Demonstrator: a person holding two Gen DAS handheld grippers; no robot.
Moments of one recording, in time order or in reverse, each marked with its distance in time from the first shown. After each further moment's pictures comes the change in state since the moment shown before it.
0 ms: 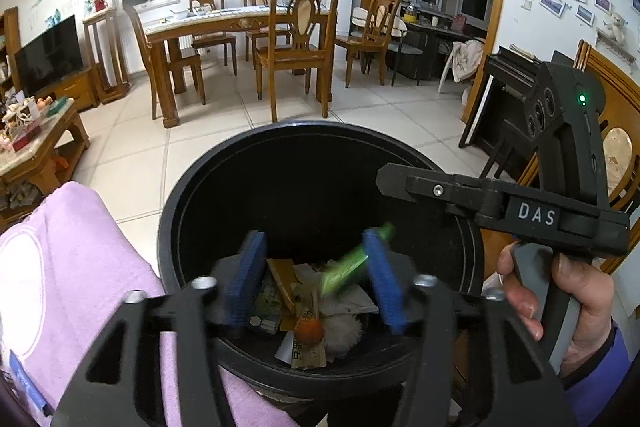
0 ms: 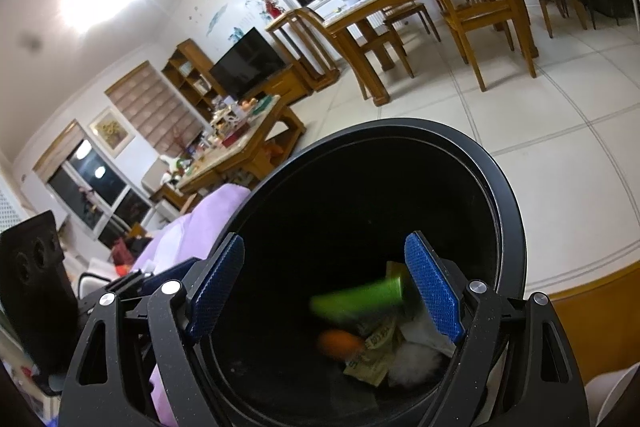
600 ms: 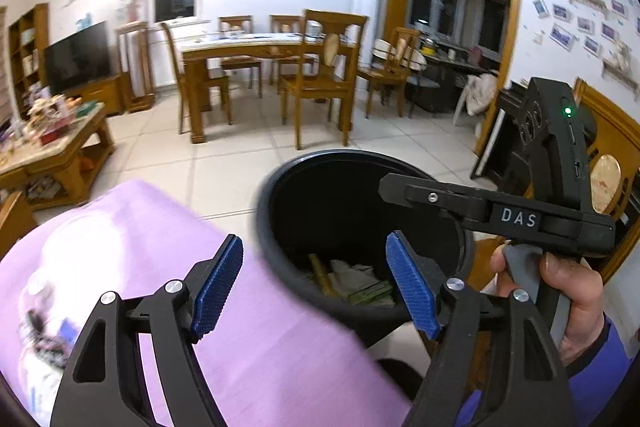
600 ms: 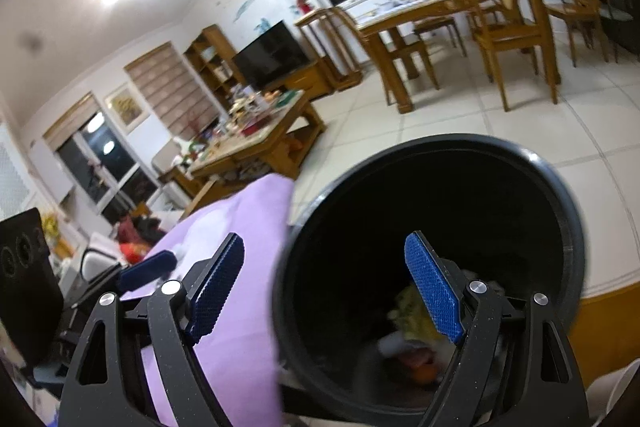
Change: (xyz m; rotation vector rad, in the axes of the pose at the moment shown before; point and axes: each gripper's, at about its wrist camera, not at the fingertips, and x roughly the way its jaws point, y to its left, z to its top) left arm -0.091 0.052 -0.022 -0.075 -0.101 0.061; right arm 0.014 0.106 -0.008 -0.145 0.023 0.044
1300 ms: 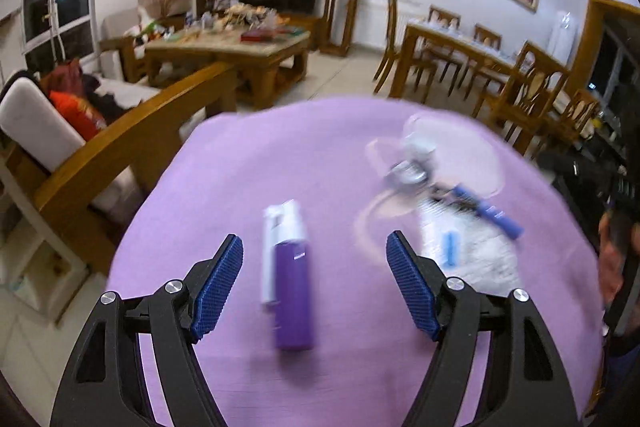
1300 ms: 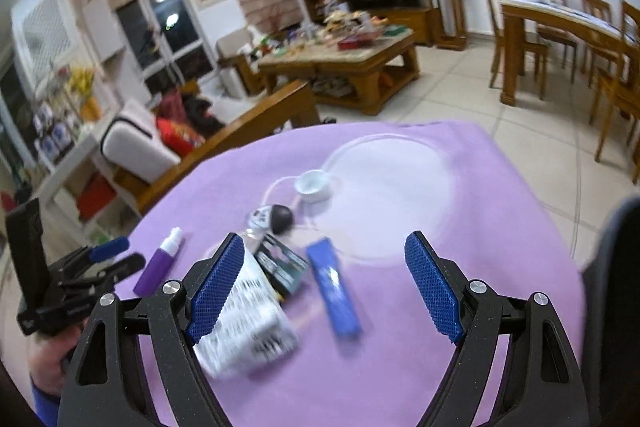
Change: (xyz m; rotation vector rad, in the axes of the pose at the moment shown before) left arm -0.149 0.275 -0.133 -0.452 0.097 0.503; right arm 0.189 0.278 -0.041 -0.390 0.276 0.111
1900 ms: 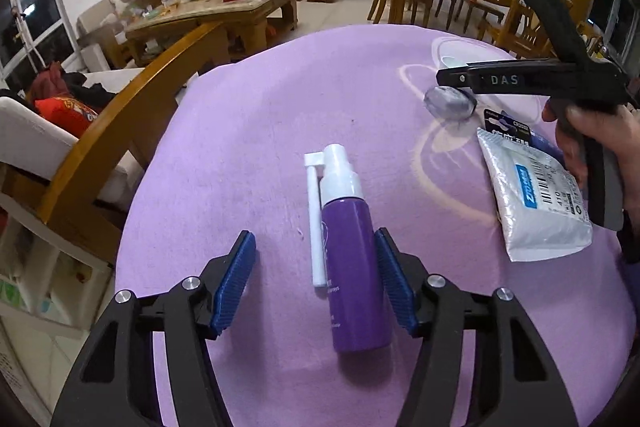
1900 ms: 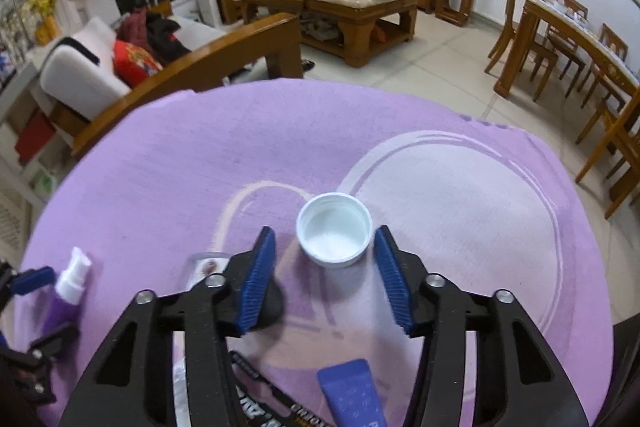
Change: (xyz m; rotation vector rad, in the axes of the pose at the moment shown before) left arm 0.024 0.024 -0.026 0.144 0.181 0.029; right arm 0.171 0.036 0.042 -0.165 0.218 -0.195
